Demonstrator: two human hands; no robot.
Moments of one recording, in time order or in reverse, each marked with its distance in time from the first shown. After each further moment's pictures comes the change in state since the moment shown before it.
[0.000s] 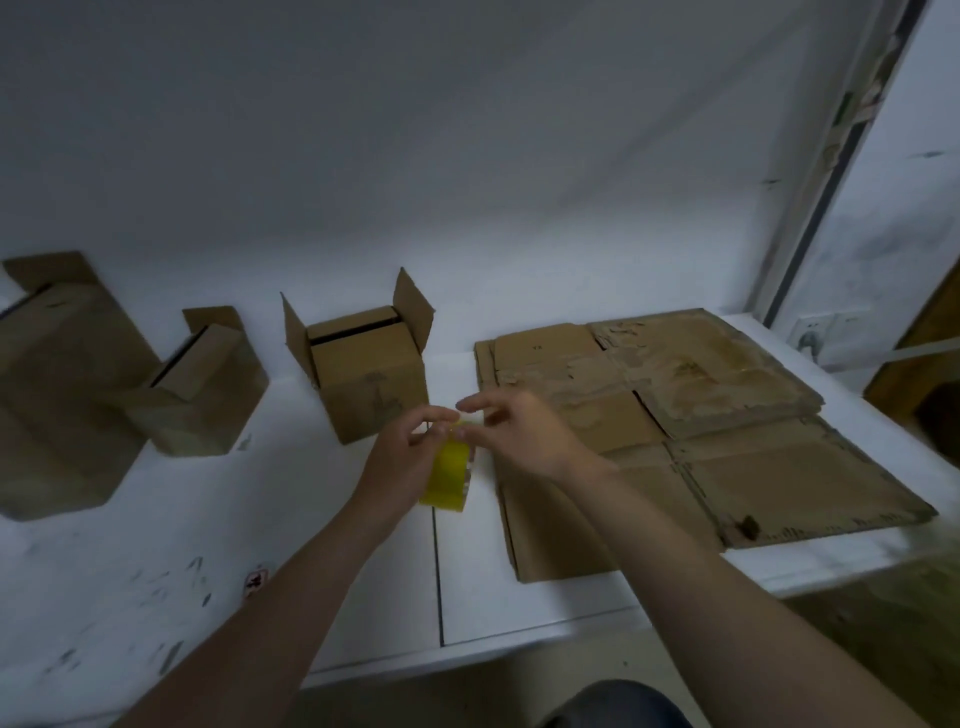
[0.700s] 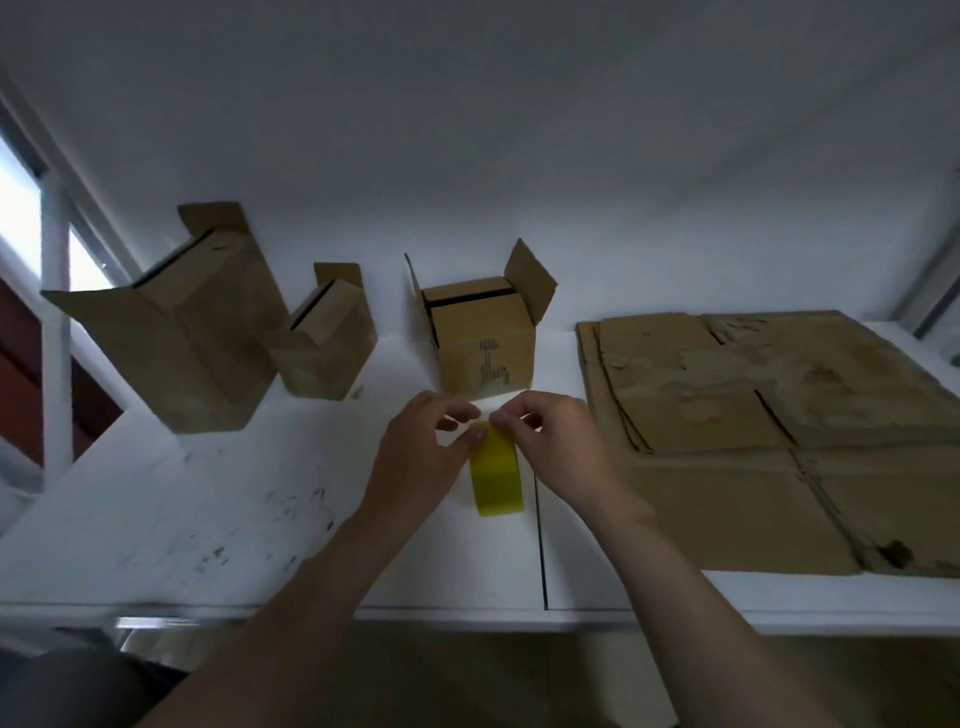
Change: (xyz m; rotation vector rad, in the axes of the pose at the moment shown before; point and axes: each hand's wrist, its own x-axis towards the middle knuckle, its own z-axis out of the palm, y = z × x) left_hand -0.052 -0.022 -0.094 0.302 0.218 0.199; right_hand -0.010 -0.055 0.094 -0.053 0.149 -0.071
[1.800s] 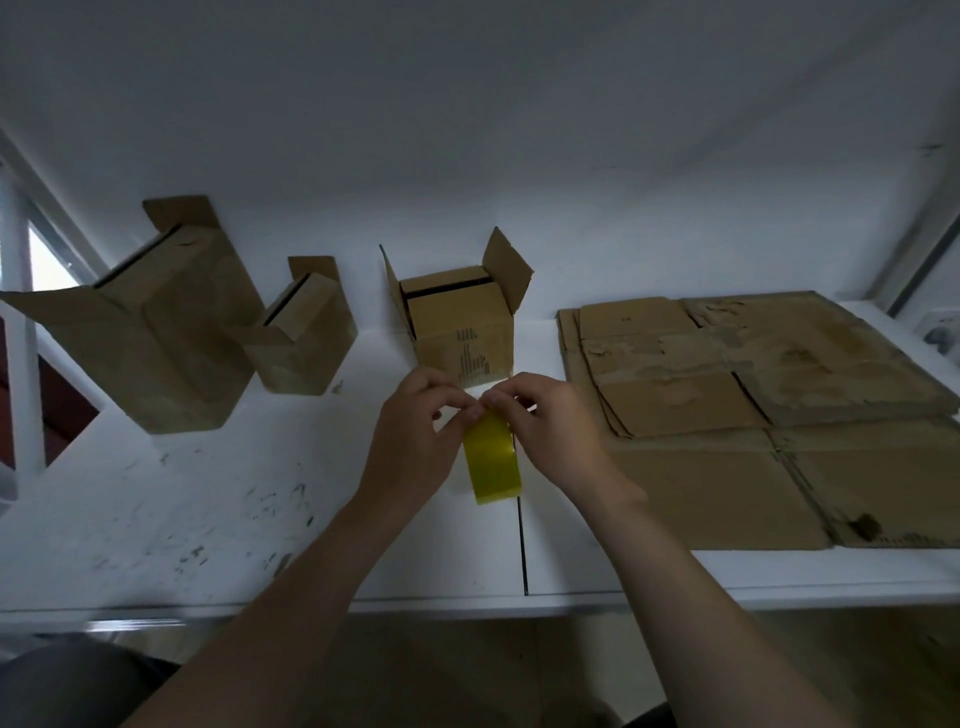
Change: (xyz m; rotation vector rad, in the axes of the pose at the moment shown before) left_hand 0.008 0.012 0.019 0.050 0.035 0.122; right_hand -0.004 0.003 -0.016 0.071 0.024 -0.094
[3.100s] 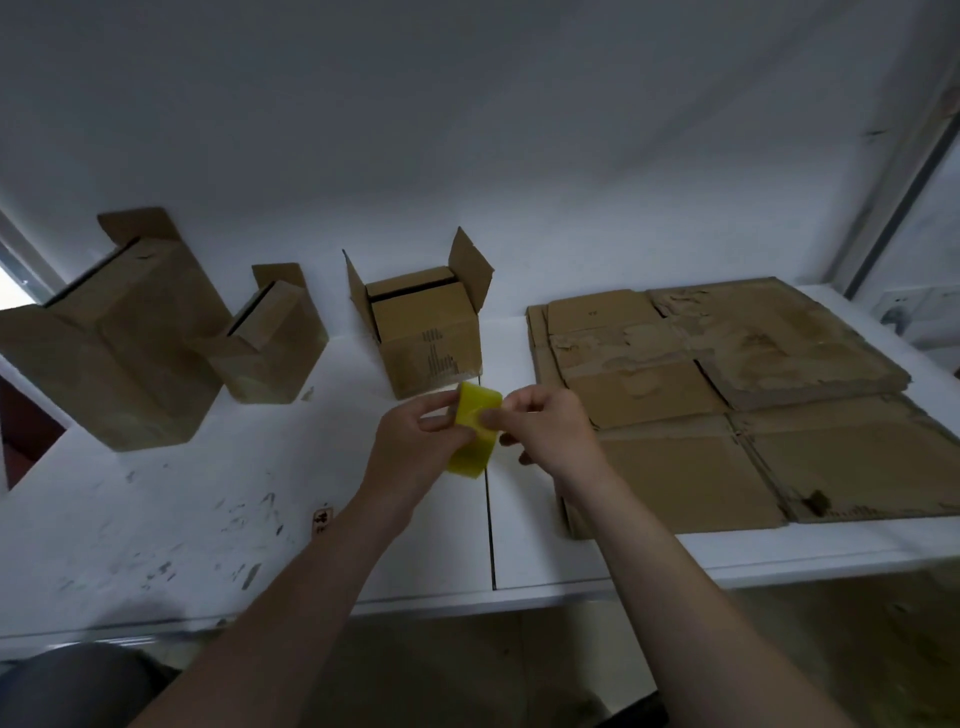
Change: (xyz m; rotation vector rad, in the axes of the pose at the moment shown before) left_hand -0.004 0.013 0.033 -0.415 -0.167 -0.461; right_hand -0.016 0.013 -0.029 0.392 0.052 0.503
